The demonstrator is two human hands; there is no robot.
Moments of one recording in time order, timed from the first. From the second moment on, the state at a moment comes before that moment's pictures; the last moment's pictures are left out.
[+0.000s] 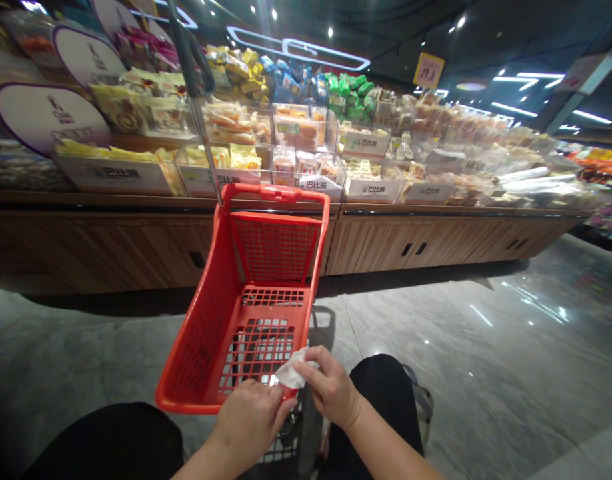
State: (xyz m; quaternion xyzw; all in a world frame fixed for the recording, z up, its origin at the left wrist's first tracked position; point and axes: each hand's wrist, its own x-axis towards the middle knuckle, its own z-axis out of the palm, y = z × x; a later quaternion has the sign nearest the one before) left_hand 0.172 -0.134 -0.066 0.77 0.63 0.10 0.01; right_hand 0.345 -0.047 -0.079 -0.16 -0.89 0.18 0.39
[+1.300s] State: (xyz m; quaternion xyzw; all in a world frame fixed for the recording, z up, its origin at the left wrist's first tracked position) left_hand 0.153 -0.148 -0.066 0.78 0.61 0.13 0.02; right_hand 0.315 -0.011 -0.068 -0.25 -0.84 0.19 0.44
